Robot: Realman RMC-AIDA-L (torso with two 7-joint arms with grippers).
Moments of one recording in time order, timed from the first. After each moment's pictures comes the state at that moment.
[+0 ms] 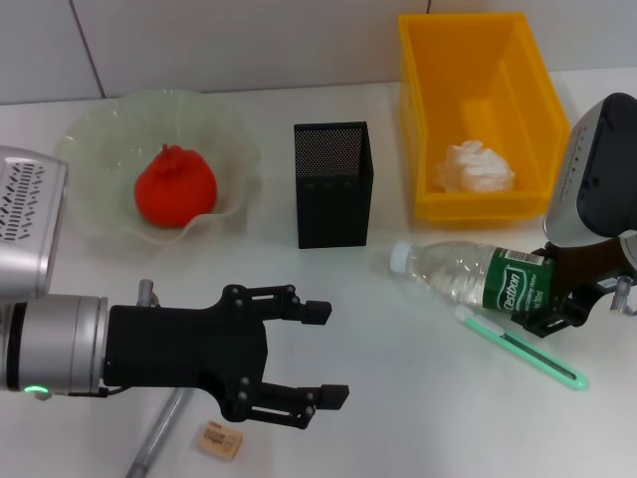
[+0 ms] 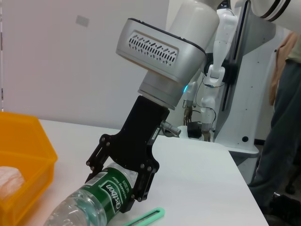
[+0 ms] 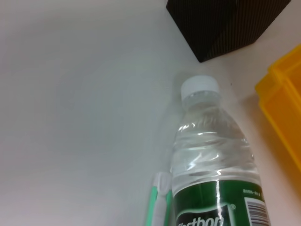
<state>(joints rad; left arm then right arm) -0.39 -2.07 1.35 0.91 1.65 1.58 -1.39 0.30 2.09 -1.42 -1.57 -2.68 -1.44 2.11</state>
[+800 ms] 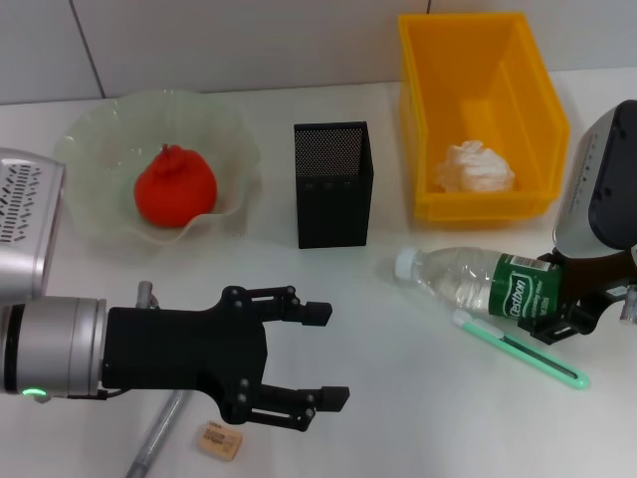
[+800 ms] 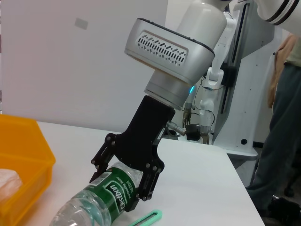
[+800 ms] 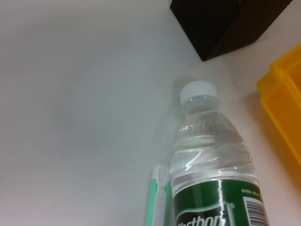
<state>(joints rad) -0.39 -2.07 1.35 0.92 1.64 1.59 -1.39 0.24 2.09 -1.45 -1.65 -2.68 -1.45 2.12</state>
